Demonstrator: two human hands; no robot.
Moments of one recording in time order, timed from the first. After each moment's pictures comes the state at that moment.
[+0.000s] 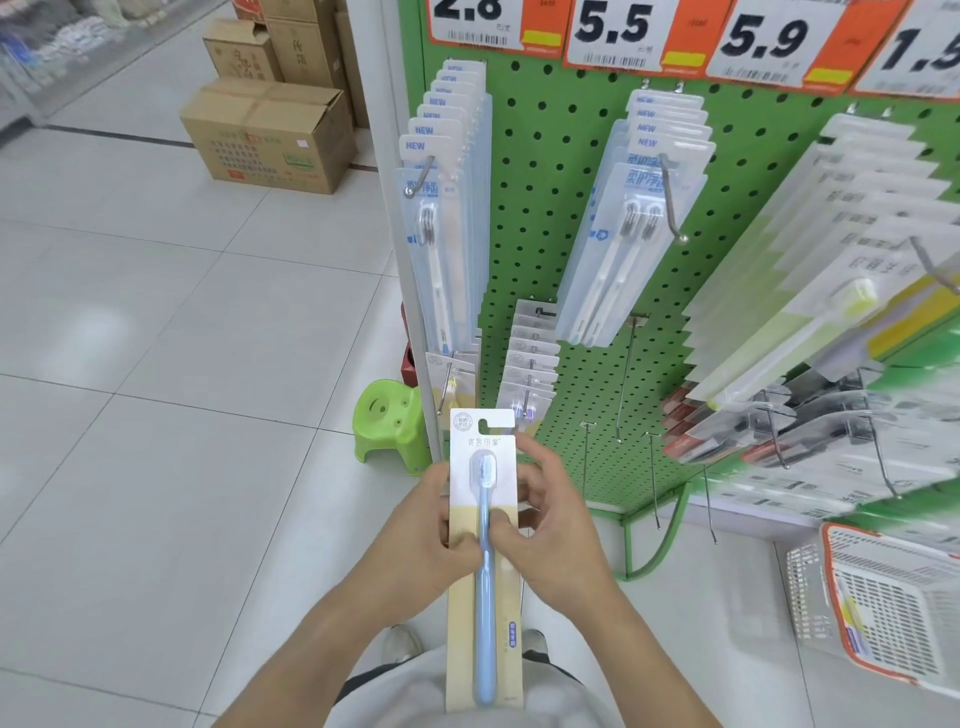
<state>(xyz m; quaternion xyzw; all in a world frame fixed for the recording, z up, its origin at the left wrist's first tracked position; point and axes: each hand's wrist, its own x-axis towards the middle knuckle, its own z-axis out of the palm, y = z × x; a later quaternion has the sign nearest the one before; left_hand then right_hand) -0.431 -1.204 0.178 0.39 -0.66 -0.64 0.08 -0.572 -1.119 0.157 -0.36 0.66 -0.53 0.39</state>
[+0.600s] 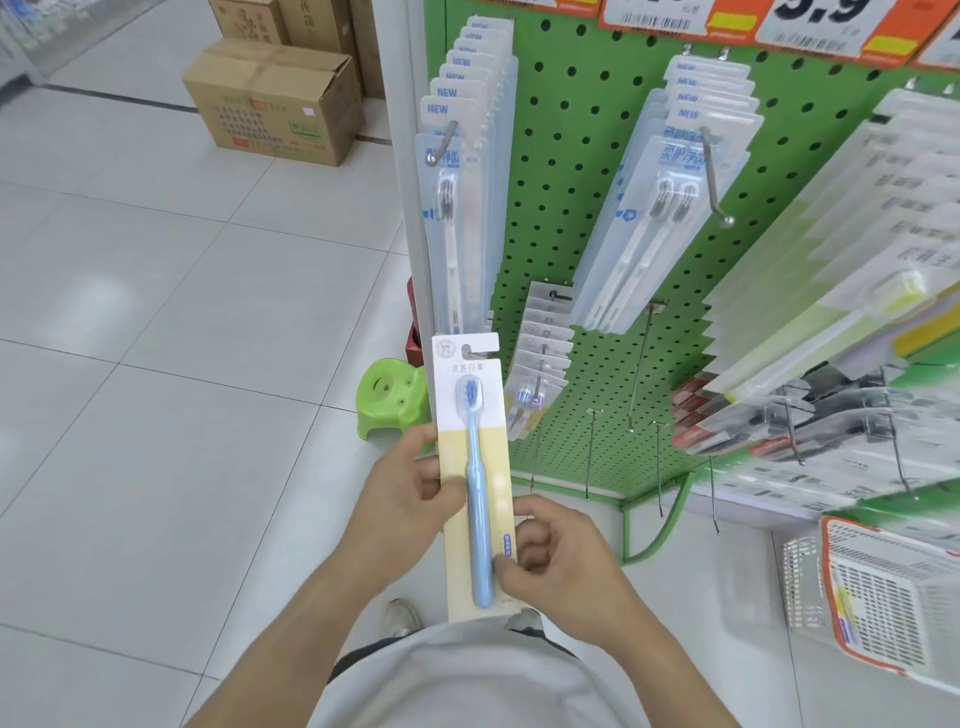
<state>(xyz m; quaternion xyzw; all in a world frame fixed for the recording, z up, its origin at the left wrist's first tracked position) -0.431 -1.219 0.184 0.44 -0.59 -0.65 0.19 -0.575 -1.093 0.141 -0.34 0.65 -0.43 0.52</state>
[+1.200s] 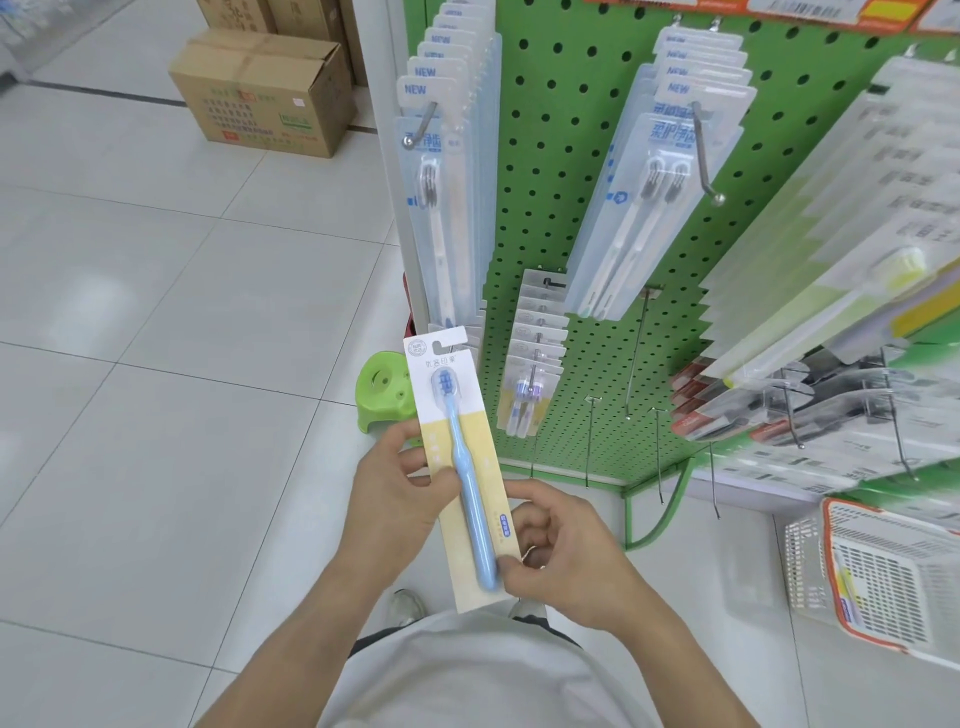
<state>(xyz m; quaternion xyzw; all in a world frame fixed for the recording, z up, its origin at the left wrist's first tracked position) -0.440 -1.212 0.183 0.53 -0.56 -0.60 0.22 -0.582 -1.094 0.149 -0.37 0.62 -0.43 0.54</state>
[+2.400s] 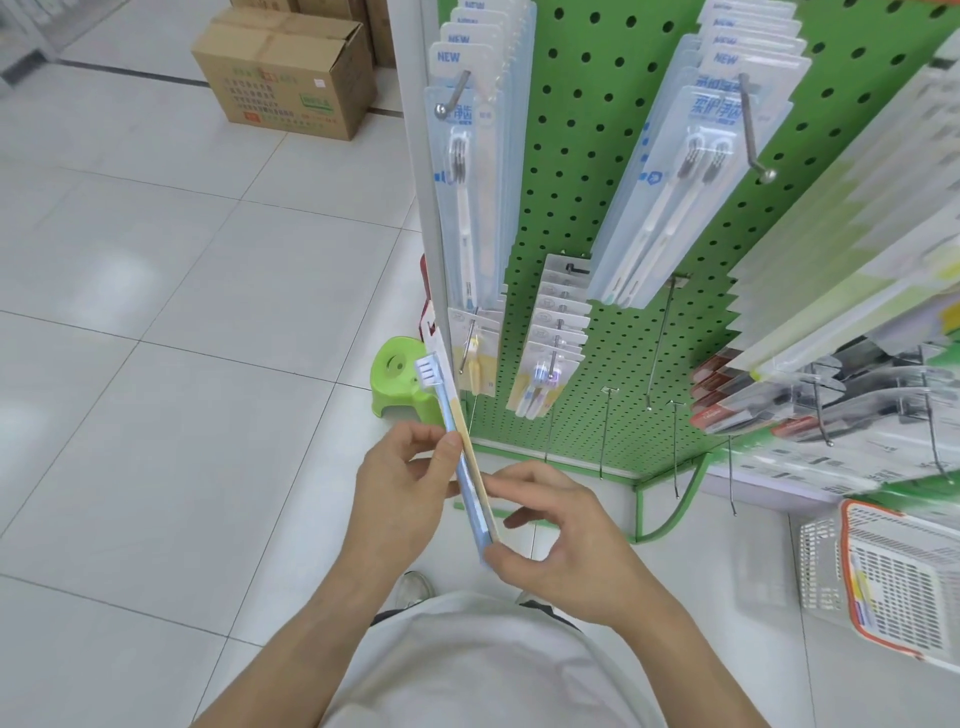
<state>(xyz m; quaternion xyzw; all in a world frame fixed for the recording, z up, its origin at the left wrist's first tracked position) -0.430 -1.207 0.173 0.55 -0.52 -0.60 0.28 -0.572 -1.099 0.158 -0.49 0.62 -0.42 0.45</state>
